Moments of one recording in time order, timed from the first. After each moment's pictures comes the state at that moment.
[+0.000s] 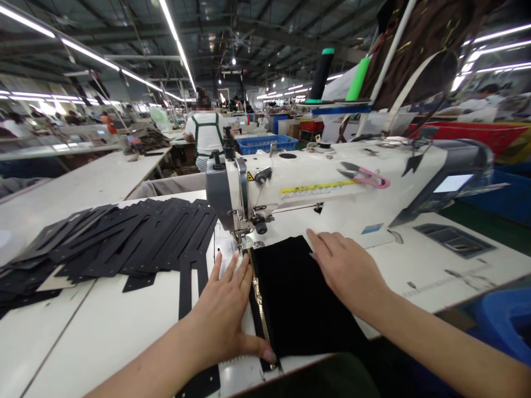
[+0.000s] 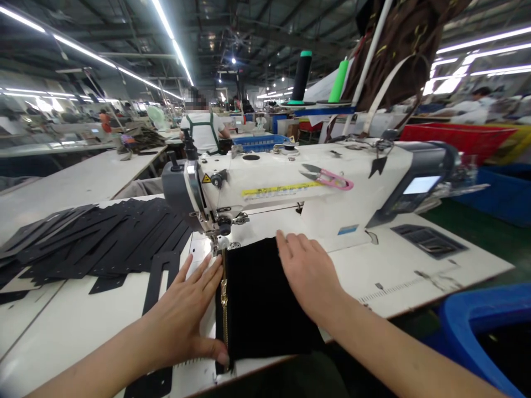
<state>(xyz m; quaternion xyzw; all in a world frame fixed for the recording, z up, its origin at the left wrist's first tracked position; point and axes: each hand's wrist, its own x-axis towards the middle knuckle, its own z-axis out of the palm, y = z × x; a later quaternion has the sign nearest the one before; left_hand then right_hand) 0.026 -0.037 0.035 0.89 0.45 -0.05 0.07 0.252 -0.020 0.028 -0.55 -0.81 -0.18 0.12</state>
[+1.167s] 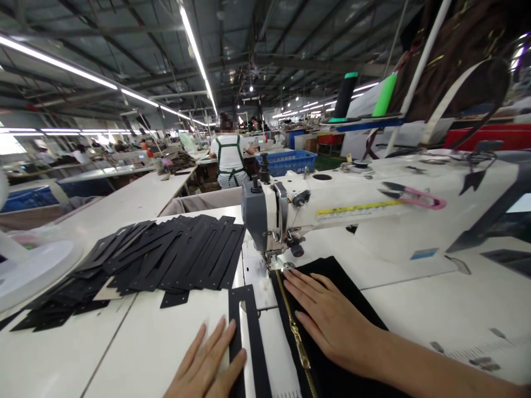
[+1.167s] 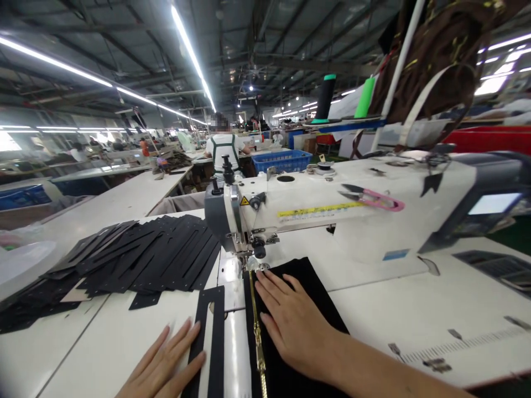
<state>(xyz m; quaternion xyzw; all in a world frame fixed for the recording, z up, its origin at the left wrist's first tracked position) -0.083 -0.090 -0.025 0.90 0.33 0.15 -0.26 0.199 -0.014 -0.006 -0.38 -0.91 -0.01 0.15</state>
